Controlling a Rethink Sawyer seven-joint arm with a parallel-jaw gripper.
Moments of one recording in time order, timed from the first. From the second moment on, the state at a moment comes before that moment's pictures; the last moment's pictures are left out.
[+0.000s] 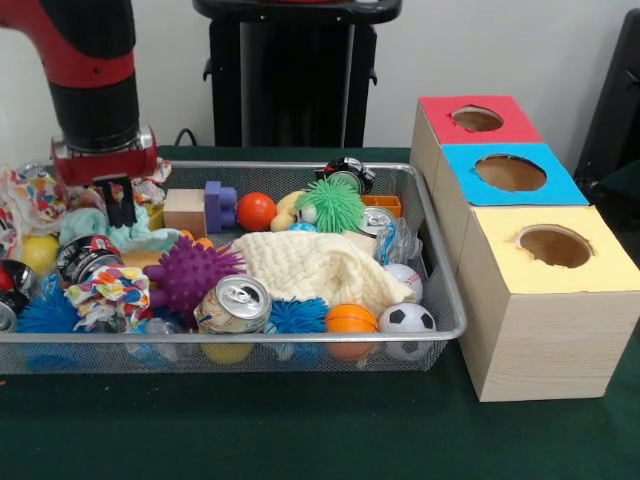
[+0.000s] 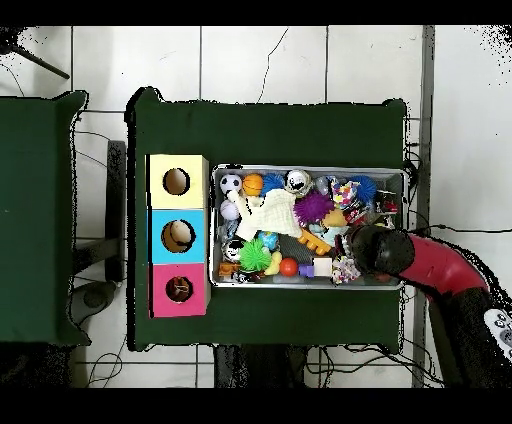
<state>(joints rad) -0.78 -0.55 0.21 1.64 -0.40 0.55 1.15</state>
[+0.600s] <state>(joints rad) -0.76 -0.59 0.15 1.71 -0.36 0.54 1.23</state>
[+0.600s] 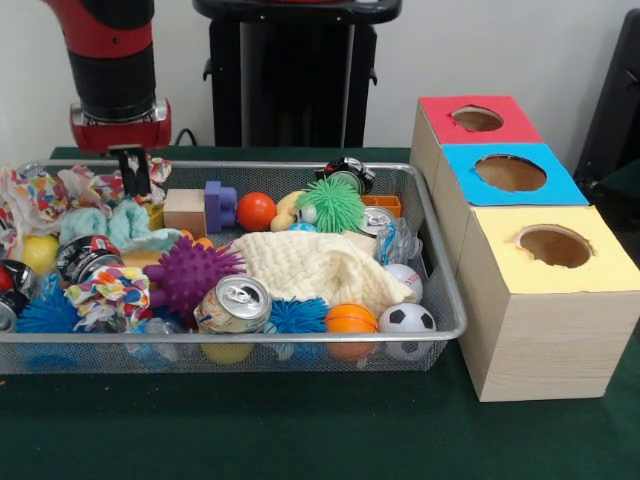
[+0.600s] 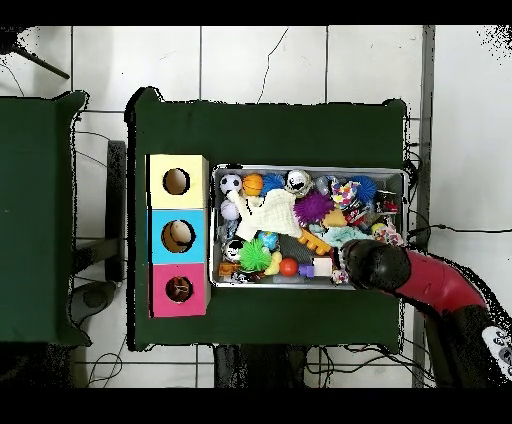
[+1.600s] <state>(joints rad) -0.87 -0.44 0.20 1.50 -0.37 0.65 1.23</state>
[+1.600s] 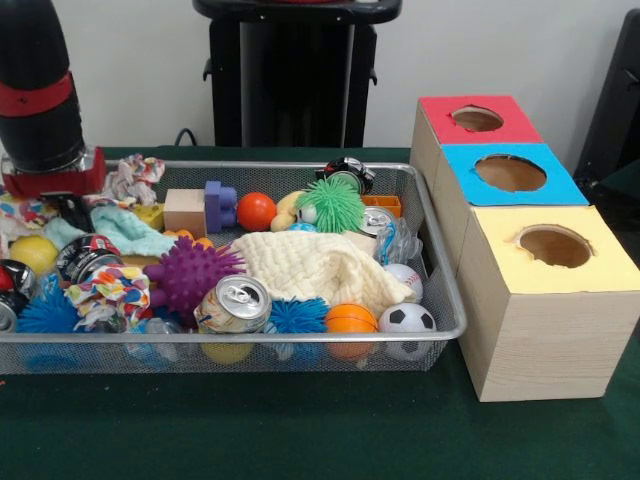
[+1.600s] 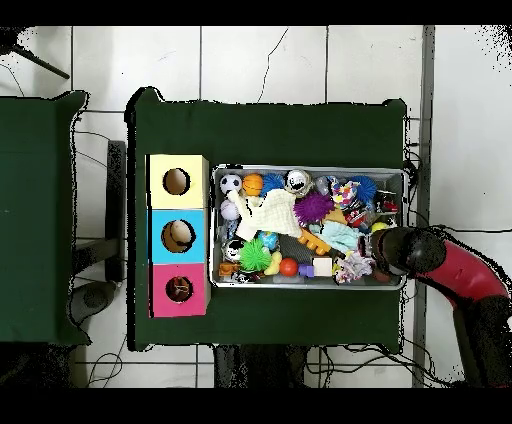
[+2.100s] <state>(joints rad) -0.94 -0.54 0.20 1.59 -0.37 0.64 1.23</state>
